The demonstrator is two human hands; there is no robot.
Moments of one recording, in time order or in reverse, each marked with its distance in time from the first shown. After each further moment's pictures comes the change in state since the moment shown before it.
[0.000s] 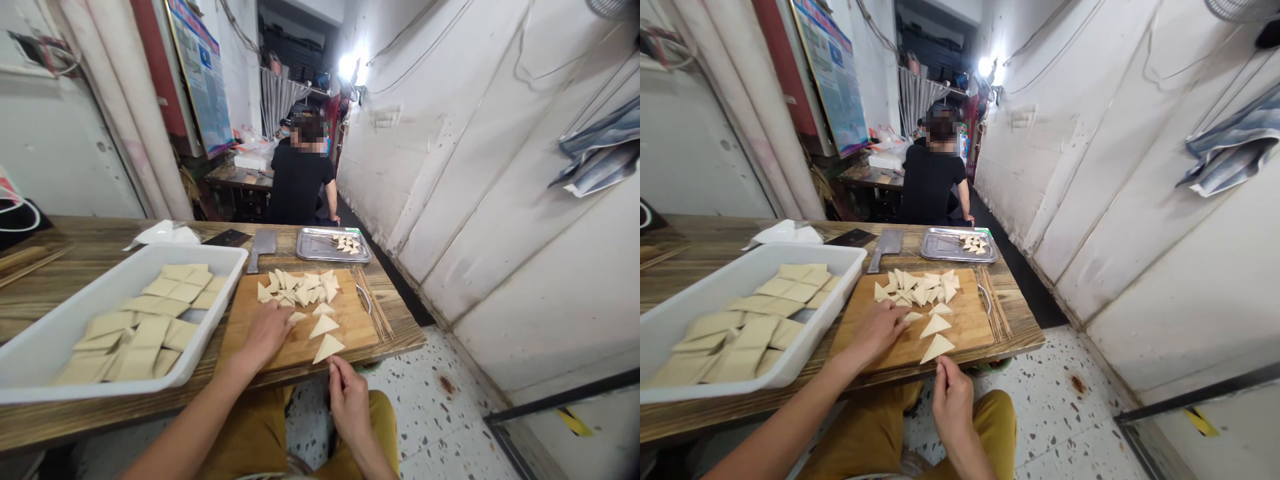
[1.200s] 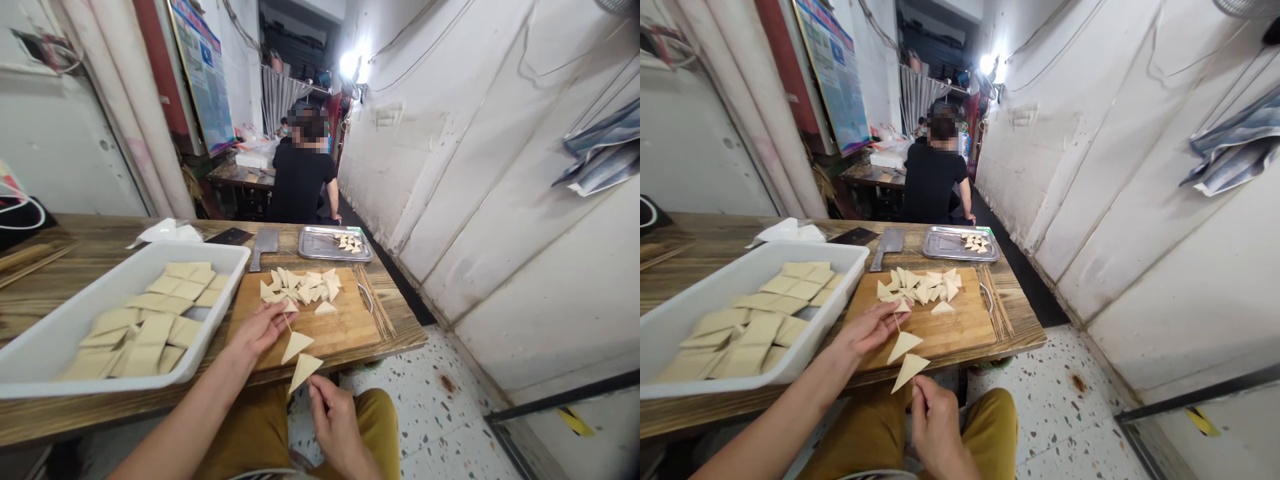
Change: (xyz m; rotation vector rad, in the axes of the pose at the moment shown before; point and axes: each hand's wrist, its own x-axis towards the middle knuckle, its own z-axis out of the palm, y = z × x) left_hand 0.003 0.008 -0.014 -1.834 0.121 -0.758; right_hand -0.018 -0.032 0.005 0.094 -0.216 -0.056
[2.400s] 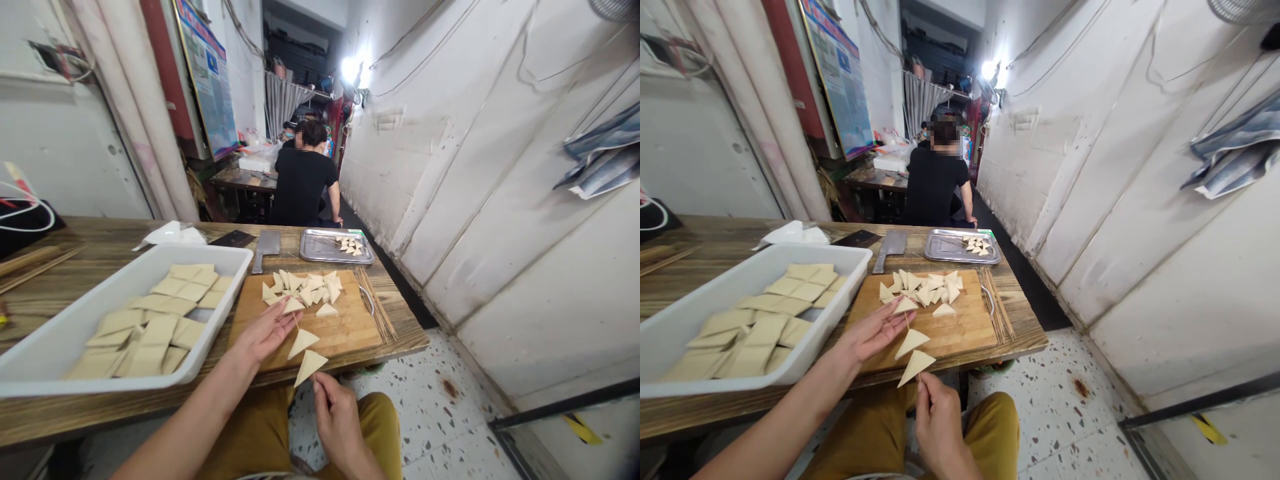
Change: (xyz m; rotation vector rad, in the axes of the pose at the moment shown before) left_hand -0.009 0.000 0.008 -0.118 -0.024 -0.060; right_hand 0.006 0.002 0.001 -0.014 0.036 0.014
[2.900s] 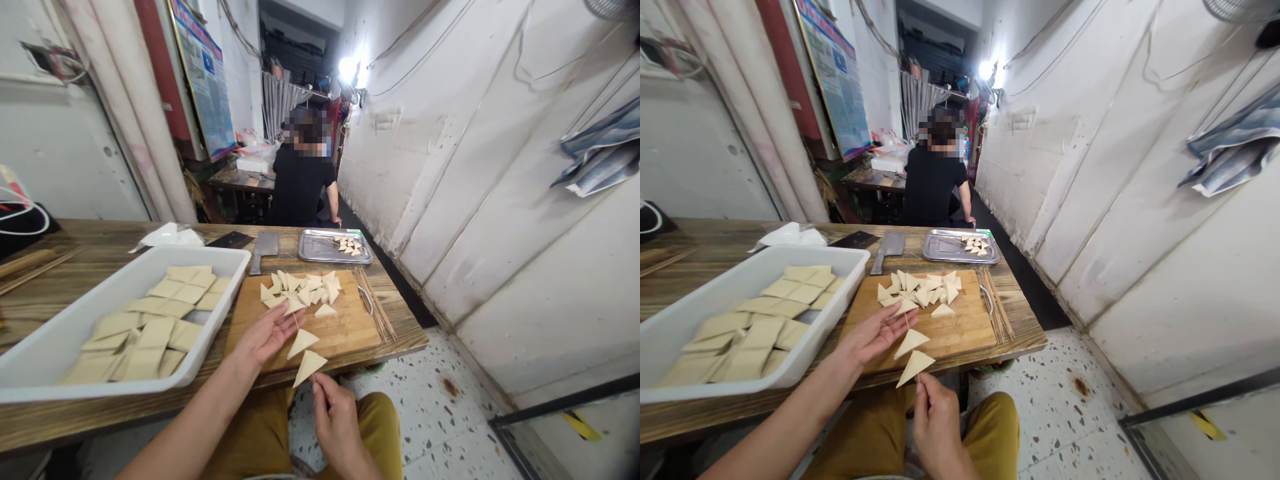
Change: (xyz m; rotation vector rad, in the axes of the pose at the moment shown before) left_hand -0.004 -0.003 0.003 0.019 0.004 -0.032; right_hand -0.003 0.003 0.004 -0.015 0.057 -0.013
